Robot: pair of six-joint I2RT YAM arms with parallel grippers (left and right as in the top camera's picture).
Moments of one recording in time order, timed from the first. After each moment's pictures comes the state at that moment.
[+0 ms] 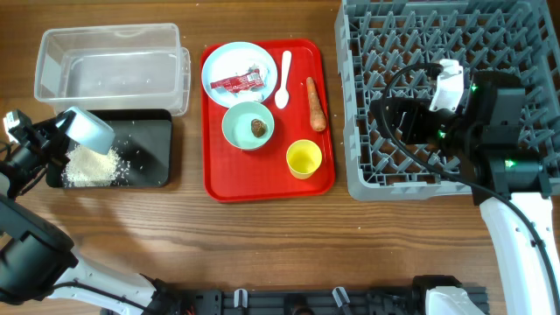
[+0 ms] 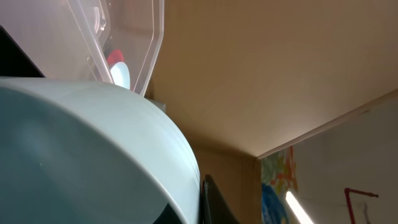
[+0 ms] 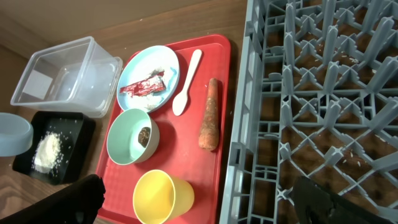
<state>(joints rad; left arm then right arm) 0.89 1.95 1.23 -0.63 1.54 -0.45 0.00 1.16 1.10 -0.67 -0.45 0.18</state>
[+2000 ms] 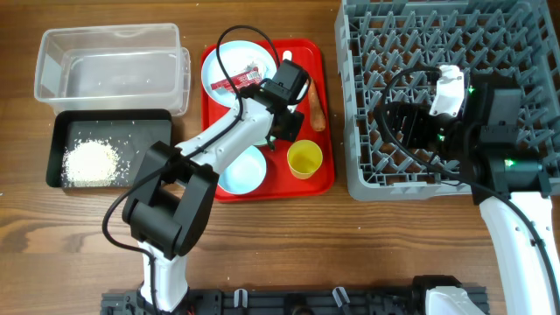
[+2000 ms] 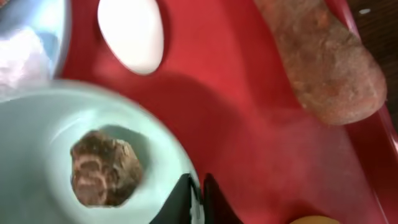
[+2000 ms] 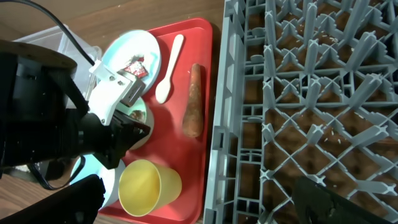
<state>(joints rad) -0.56 2.03 1.46 -0.67 -0.04 -0.13 0.00 1.16 1.10 -0.74 -0.39 0.17</state>
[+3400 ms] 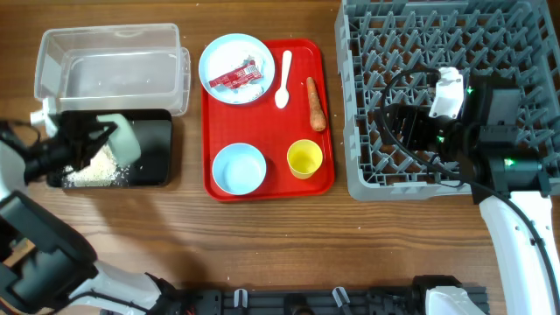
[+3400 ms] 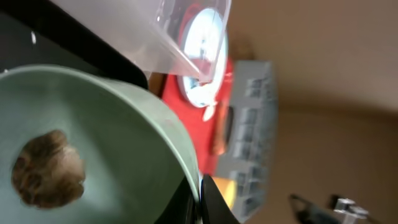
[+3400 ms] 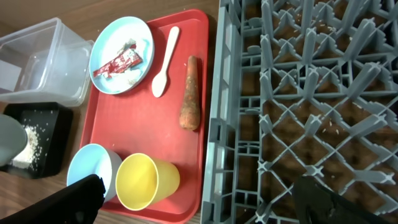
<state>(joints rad) 0.75 1.82 1.24 -0.99 1.16 0.09 0.00 1.17 1.10 -0.76 -0.38 0.17</state>
